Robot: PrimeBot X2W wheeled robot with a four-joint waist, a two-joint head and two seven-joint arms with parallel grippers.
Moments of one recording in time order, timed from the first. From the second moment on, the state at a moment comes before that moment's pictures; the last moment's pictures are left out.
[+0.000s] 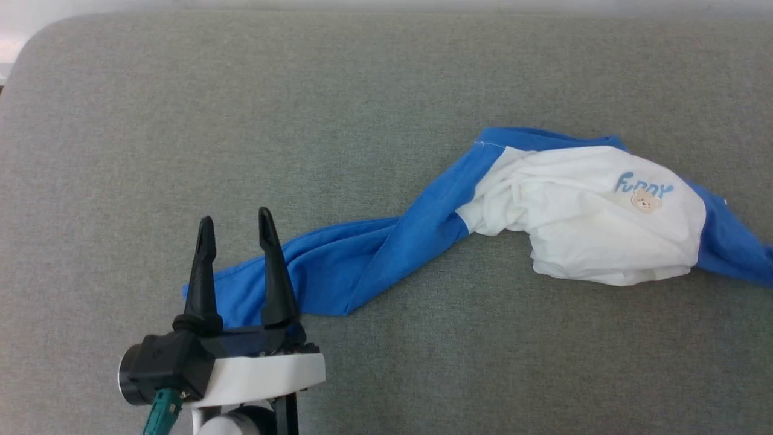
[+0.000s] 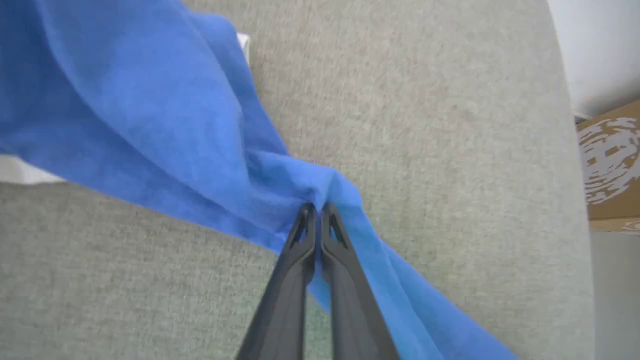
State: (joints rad) left arm -0.01 0.05 -0.23 -0.28 -0.23 0.31 -0.26; right arm -0.19 -0.67 0.06 0.38 0.47 0.13 0.28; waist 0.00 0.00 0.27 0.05
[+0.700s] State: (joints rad) left arm -0.07 0.05 -0.33 -0.28 -0.21 0.35 -0.26; right arm -0.56 -0.78 -0.05 0.66 0.30 0.13 0.13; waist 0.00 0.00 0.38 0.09
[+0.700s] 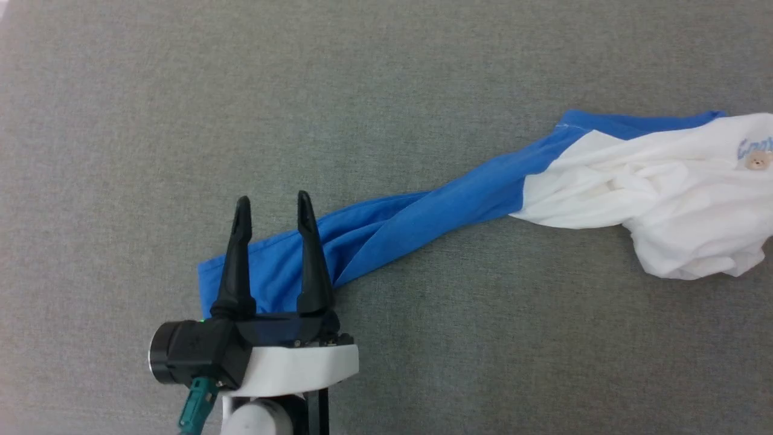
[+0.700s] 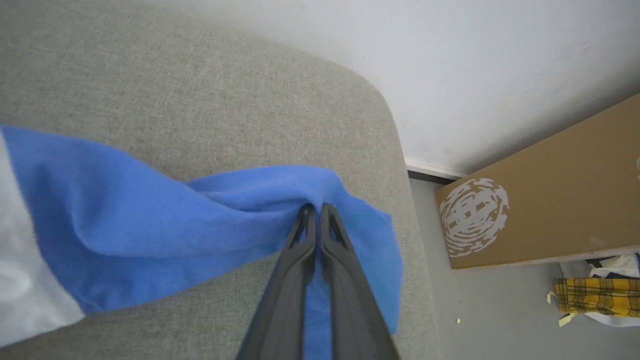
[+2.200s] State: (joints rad) left arm -0.39 0.20 -0.48 0.18 0.00 -0.02 0.44; right arm 0.09 -0.13 -0.35 -0.31 0.33 0.13 -0.05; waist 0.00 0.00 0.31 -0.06
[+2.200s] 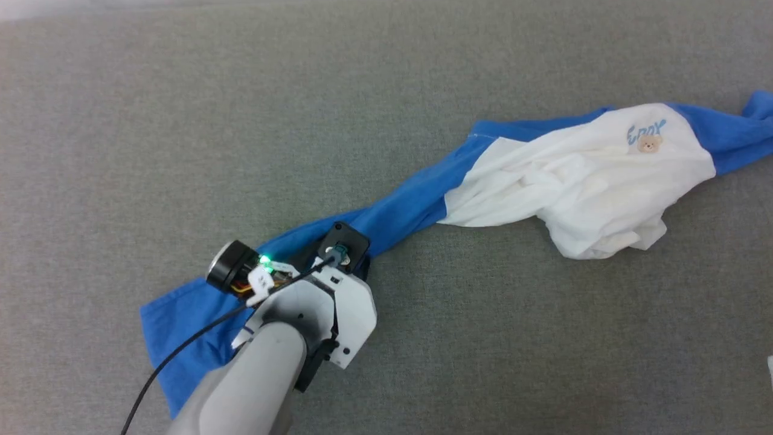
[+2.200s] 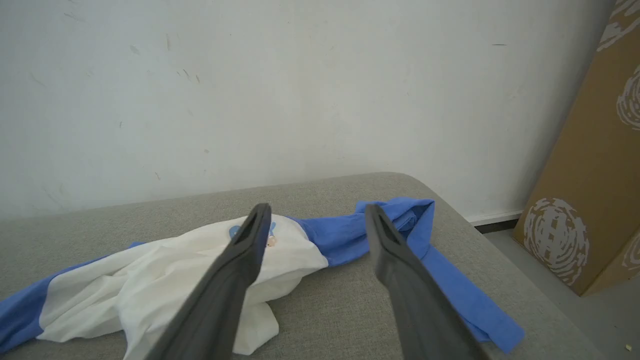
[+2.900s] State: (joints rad) left arm -0.64 0.28 -0.19 -0.18 -0.17 0.01 0.53; right arm 0.06 -0.18 -0.32 -0.30 0.38 0.13 -0.06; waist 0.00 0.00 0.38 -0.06
